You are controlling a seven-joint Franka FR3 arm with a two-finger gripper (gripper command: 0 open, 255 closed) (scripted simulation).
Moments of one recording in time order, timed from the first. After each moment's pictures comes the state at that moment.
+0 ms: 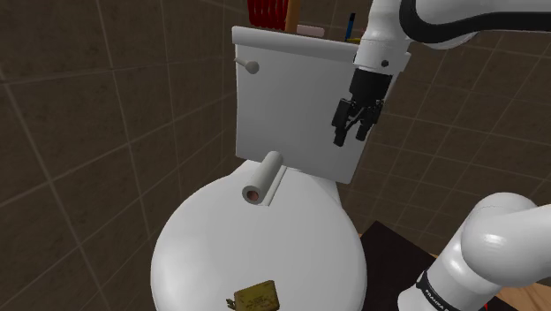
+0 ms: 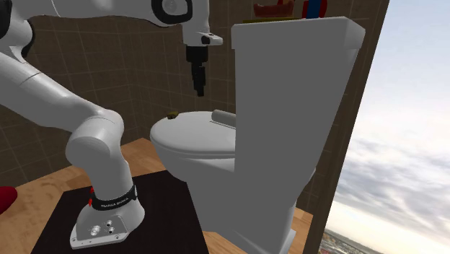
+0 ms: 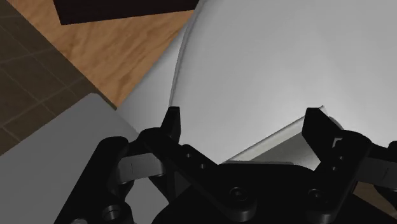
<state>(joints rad) -0.06 -0.73 0.22 -2.36 0.19 1.64 0.18</state>
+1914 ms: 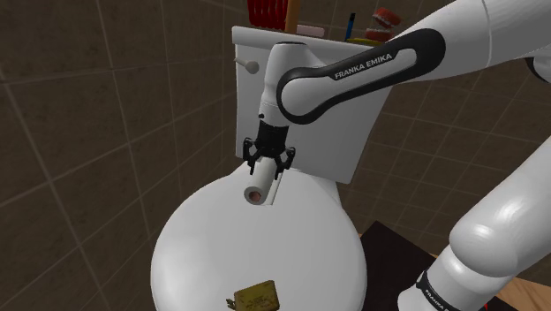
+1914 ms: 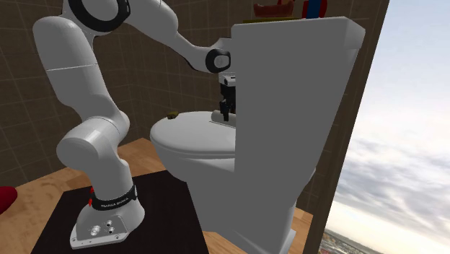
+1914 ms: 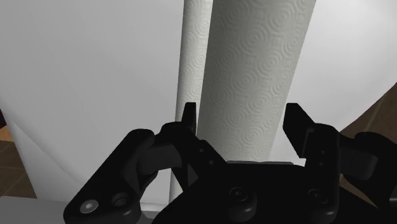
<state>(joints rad) -0.28 -0.10 0.64 -2.21 0.10 2.18 1.15</state>
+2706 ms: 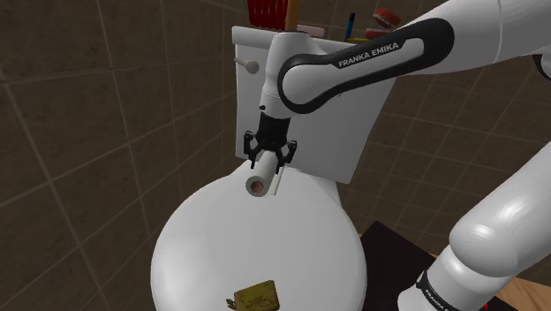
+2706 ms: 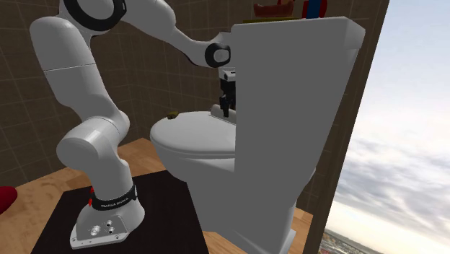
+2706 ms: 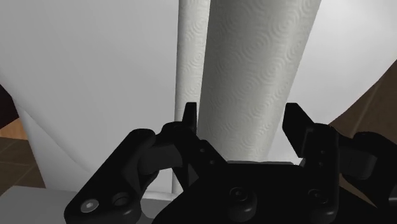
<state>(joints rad) -0.28 -0.12 0.63 -2.17 0.11 2.13 1.14</state>
